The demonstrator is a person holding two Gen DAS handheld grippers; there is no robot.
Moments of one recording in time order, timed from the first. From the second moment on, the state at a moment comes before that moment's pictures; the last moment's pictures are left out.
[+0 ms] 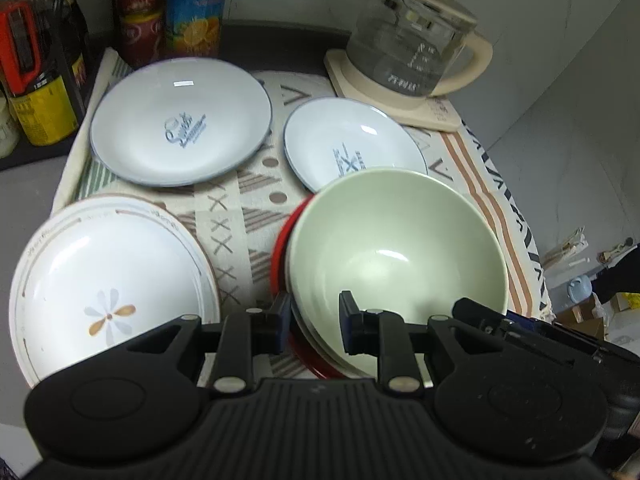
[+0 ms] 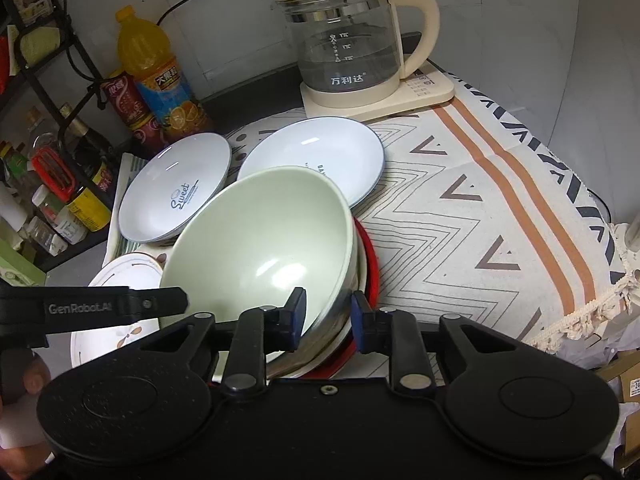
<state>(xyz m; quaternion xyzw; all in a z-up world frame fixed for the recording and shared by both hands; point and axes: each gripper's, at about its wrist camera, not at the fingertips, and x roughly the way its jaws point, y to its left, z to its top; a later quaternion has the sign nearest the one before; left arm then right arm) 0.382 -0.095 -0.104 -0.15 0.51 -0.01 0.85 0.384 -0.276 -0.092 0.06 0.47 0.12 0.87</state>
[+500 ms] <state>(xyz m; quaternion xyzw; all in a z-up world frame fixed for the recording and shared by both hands) 0.371 -0.076 -0.100 -0.17 0.51 0.00 0.85 0.374 -0.282 -0.082 0.07 0.47 0.10 0.88</state>
